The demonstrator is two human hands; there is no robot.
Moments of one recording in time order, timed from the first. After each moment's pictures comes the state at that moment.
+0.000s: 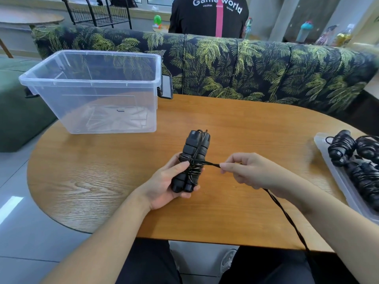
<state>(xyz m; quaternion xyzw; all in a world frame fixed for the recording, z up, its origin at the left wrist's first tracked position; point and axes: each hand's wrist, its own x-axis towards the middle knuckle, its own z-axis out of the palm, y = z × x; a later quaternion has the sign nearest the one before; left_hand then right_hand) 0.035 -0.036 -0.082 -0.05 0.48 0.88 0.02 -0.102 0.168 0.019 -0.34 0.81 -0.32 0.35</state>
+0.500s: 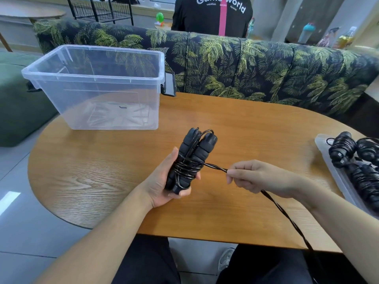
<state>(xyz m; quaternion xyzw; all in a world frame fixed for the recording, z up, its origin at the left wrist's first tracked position) 0.037 -0.040 -0.082 0.00 0.49 0.87 0.03 -0.116 0.180 0.005 -0.37 0.74 -0.33 0.46</state>
